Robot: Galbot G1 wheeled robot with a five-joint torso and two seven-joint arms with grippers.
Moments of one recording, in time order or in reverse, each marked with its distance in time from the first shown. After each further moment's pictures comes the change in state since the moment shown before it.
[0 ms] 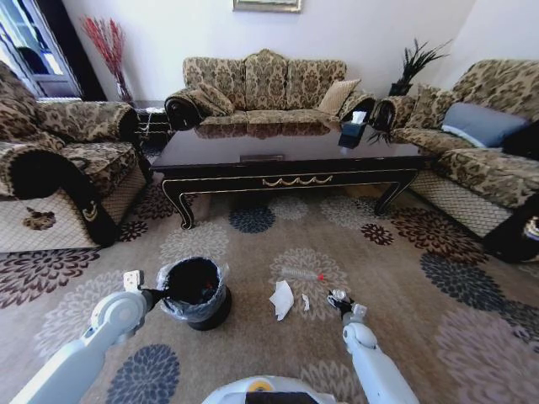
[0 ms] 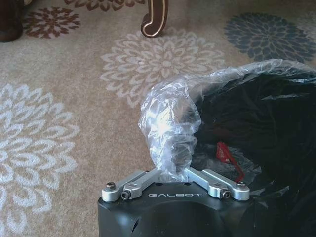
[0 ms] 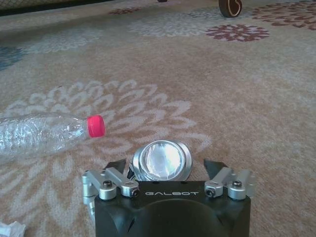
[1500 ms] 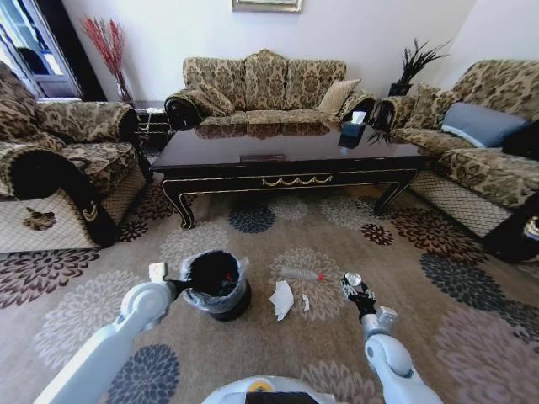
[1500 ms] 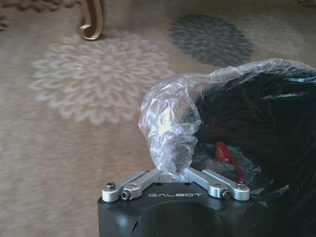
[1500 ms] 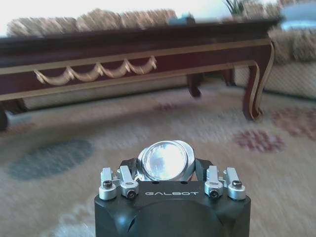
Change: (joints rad) left arm -0.289 -0.105 0.336 0.050 0.014 0.000 -0.050; right arm -0.447 -0.070 0.095 0.825 0.017 0.000 0.024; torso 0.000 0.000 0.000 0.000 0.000
